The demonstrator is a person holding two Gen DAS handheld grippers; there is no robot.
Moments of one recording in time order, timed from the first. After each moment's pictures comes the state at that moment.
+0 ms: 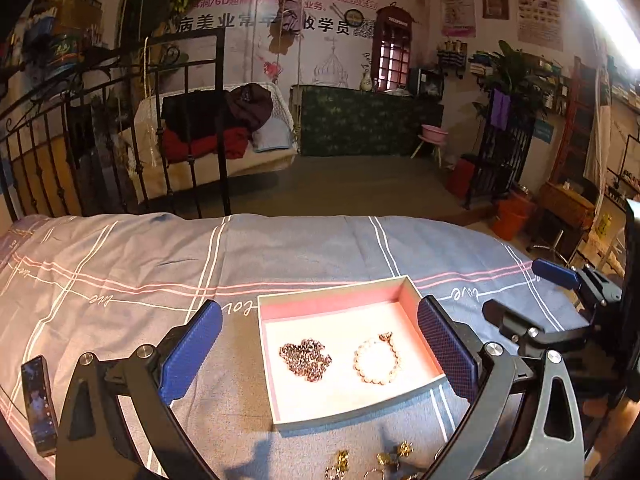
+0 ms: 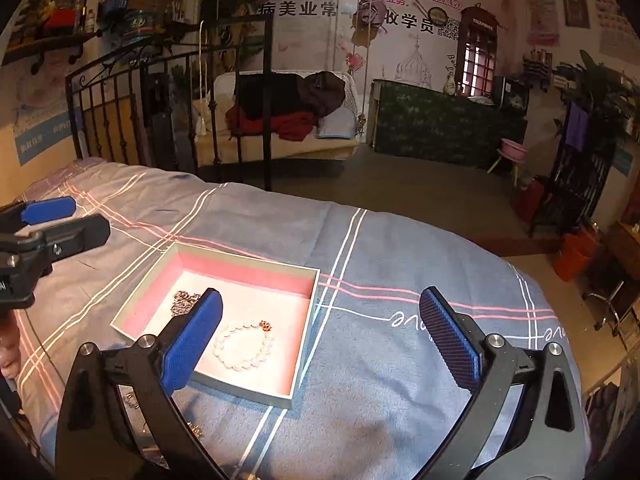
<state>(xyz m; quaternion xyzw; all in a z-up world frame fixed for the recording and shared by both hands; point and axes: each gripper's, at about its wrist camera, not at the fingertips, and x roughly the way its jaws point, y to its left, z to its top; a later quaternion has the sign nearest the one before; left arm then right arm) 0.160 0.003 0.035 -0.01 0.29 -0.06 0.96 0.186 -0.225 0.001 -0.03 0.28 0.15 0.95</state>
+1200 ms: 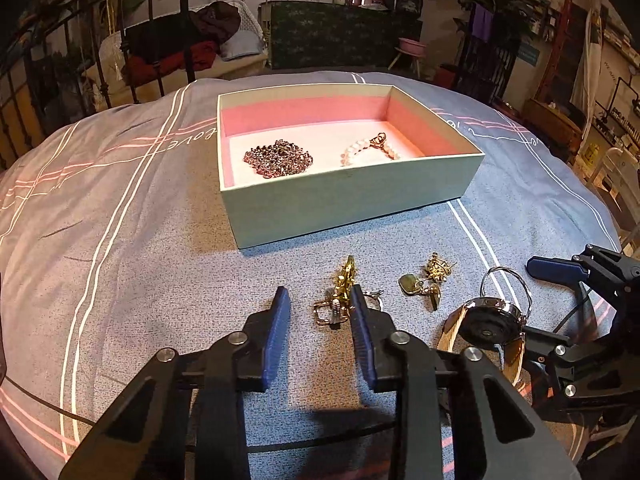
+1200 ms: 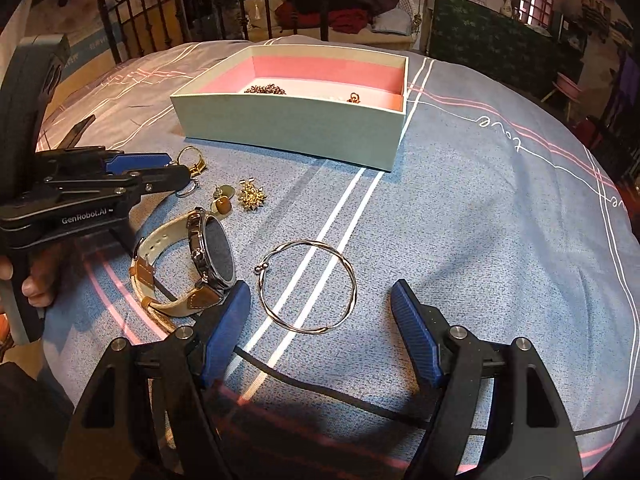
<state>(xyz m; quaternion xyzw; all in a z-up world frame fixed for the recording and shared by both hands) 0.121 0.005 -0.101 0.02 0.43 -0.11 0.90 0.100 -0.196 -0.125 -0.08 0.44 0.21 0.87</state>
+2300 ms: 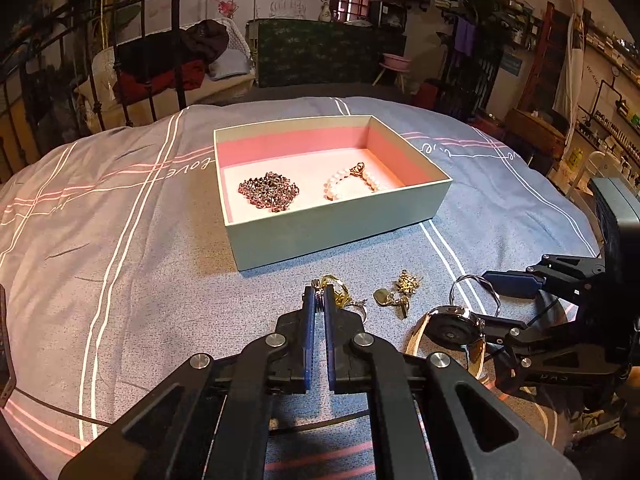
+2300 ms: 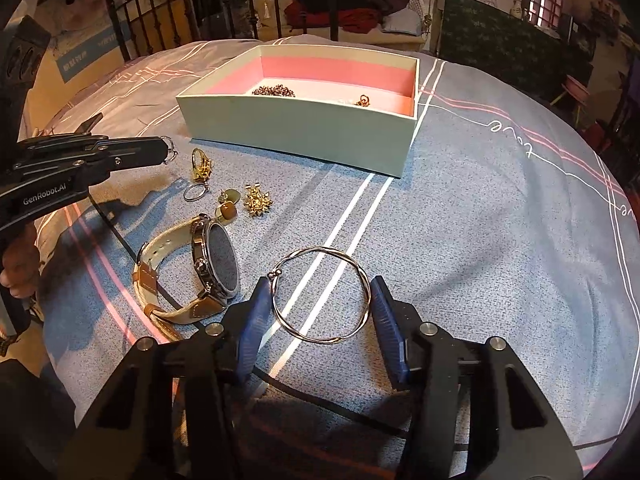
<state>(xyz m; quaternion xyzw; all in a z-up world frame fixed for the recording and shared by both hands) 0.106 0.006 -0.073 0.02 0.40 -0.13 0.91 0.109 -0.195 -0.123 -0.08 0.44 0.22 0.87</state>
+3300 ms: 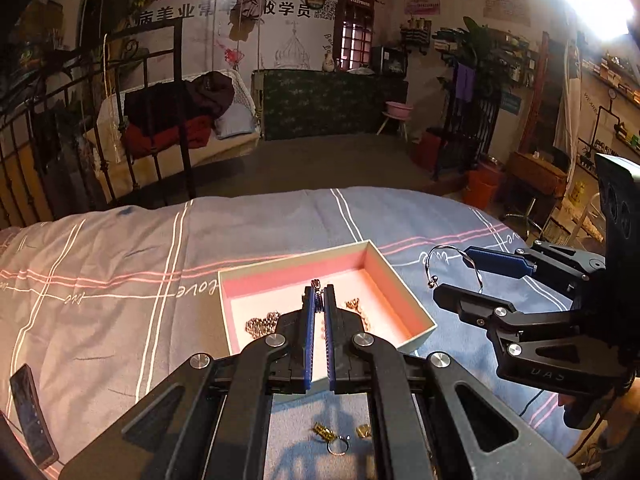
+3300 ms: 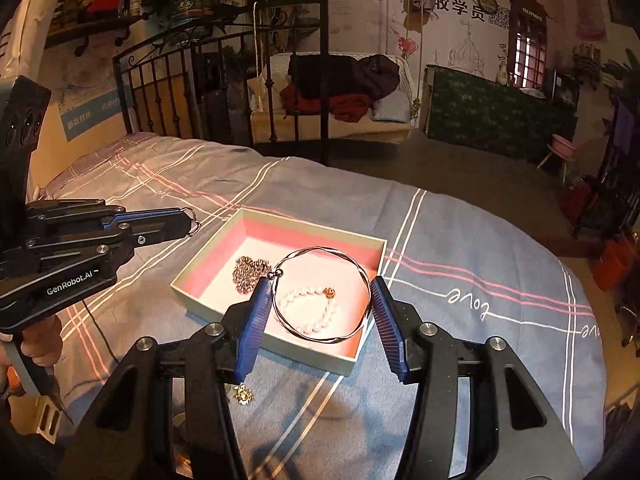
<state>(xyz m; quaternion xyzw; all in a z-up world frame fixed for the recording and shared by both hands) 0.163 -0.011 0.022 0.01 0.31 -0.12 0.94 0.182 -0.191 0.007 -0.06 0.30 0.23 0.92</state>
